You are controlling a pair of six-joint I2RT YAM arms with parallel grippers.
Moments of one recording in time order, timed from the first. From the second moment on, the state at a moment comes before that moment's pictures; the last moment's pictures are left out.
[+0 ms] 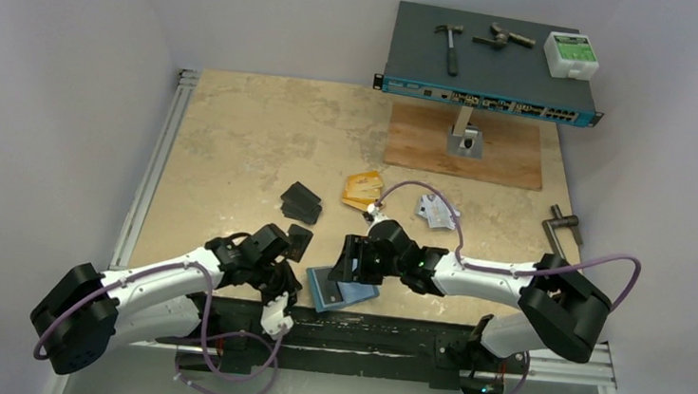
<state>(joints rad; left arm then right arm) -0.79 1.03 0.41 -0.54 0.52 1.78 0.99 1.41 0.57 0.11 -0.16 0.96</state>
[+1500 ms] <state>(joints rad) -0.45 1.43 1.14 -0.49 0.46 0.66 0.48 1.85 1.07 0.01 0.11 0.70</state>
